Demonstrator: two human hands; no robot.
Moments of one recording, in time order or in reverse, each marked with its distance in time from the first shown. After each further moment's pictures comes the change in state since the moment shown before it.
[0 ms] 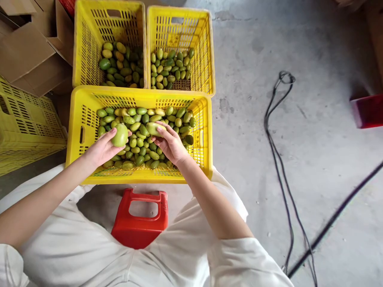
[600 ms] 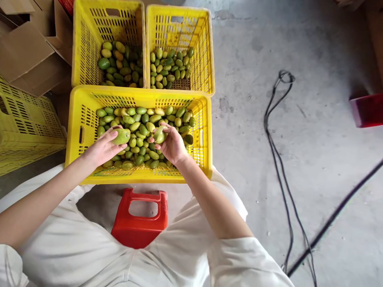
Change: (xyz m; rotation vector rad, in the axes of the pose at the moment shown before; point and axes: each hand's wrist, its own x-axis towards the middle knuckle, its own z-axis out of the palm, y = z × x) left_hand -0.002 0.004 0.003 -0.040 -0.007 -0.005; right_hand 0.000 -0.004 -0.002 0.110 -0.010 0.122
